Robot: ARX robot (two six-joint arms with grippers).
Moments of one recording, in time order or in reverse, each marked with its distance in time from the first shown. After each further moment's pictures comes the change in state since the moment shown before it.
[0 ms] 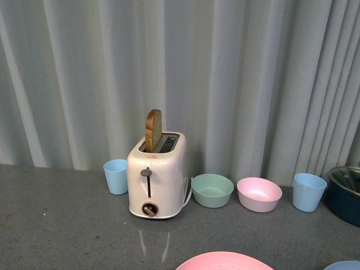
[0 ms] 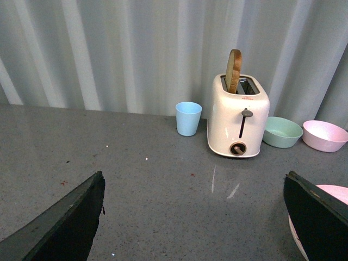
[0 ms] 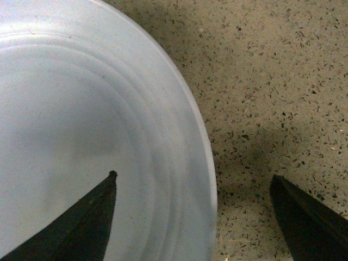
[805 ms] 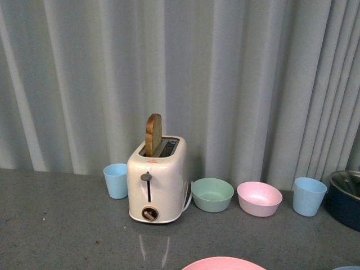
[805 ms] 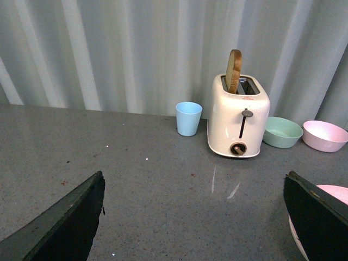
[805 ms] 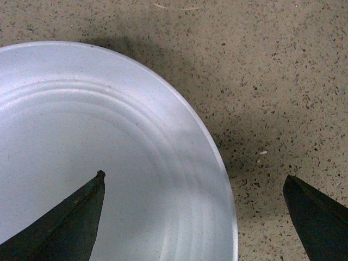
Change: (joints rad) left arm 0.000 0.000 0.000 0.000 0.000 0.000; right arm 0.065 -0.068 0.064 -0.091 0.037 -0.013
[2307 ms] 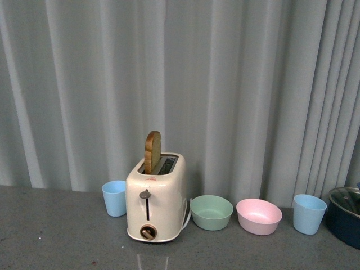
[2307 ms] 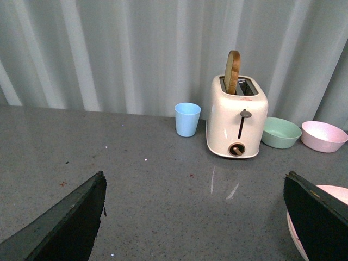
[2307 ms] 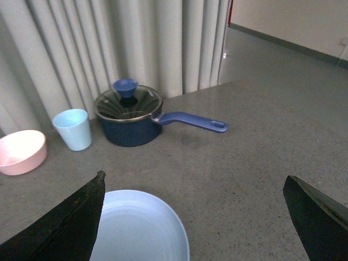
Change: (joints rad) left arm 0.000 0.000 0.000 0.000 0.000 0.000; right arm 0.321 -1.480 -0.474 -0.354 0.608 0.241
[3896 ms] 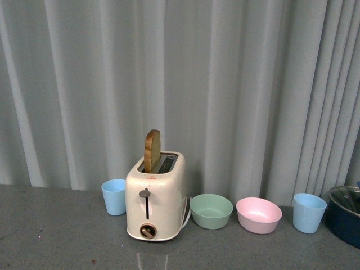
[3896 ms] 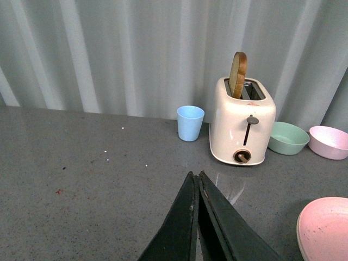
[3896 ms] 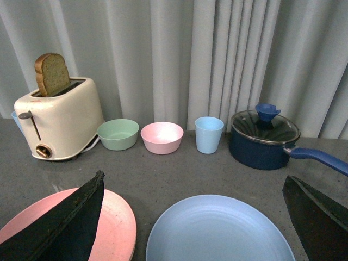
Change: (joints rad) left arm 0.000 0.428 0.000 0.431 -0.001 0.001; right arm 0.141 -0.495 -0.161 -0.167 -0.435 -0.099
